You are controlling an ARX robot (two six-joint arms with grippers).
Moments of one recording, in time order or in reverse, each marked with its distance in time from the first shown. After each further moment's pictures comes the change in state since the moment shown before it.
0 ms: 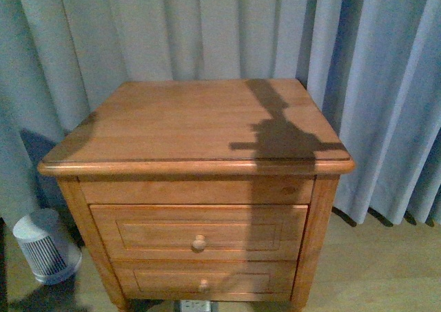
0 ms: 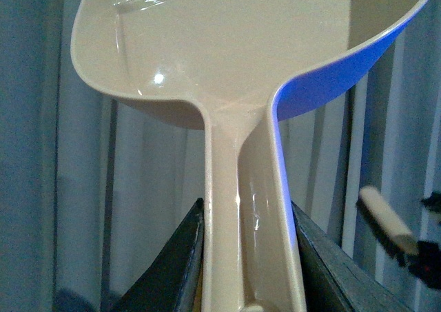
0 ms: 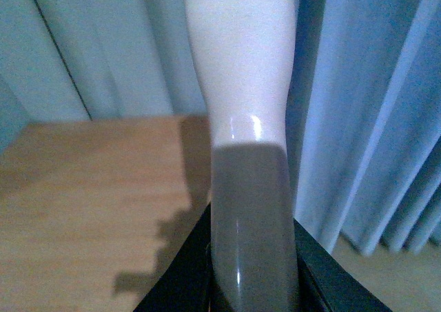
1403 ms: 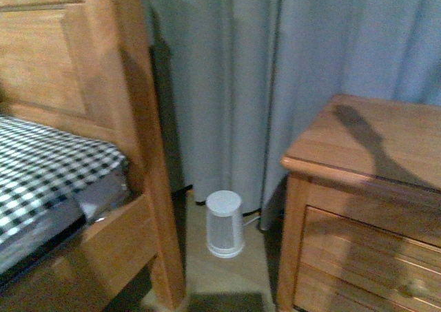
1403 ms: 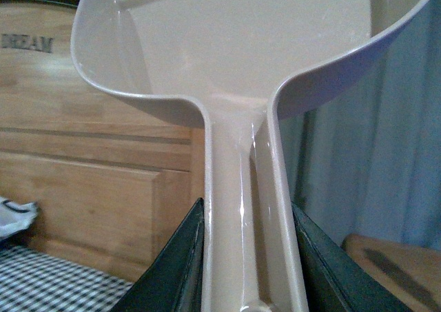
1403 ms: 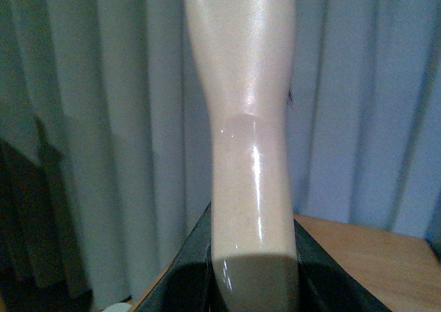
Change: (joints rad) left arm 0.001 -0.002 -0.001 -0.002 0.003 -0.003; right arm 0.039 -0.636 -0.415 0.163 0.151 -0.227
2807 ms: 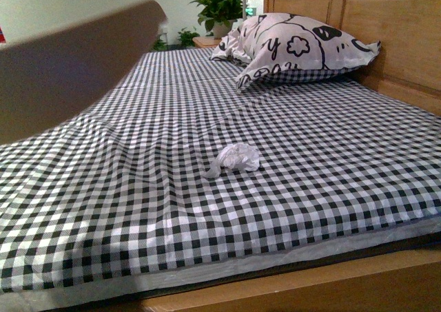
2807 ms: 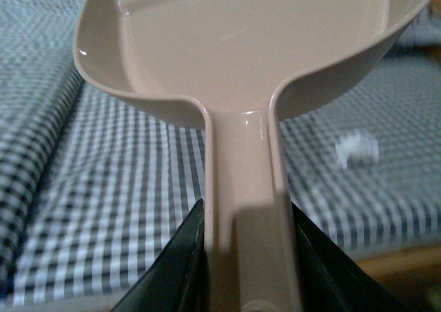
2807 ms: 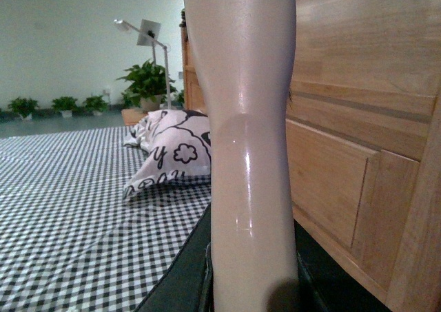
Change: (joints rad) left arm 0.114 0.322 0.248 -0.716 0.172 0.175; right arm 0.002 0.002 -0.002 0.000 -0.008 -0.009
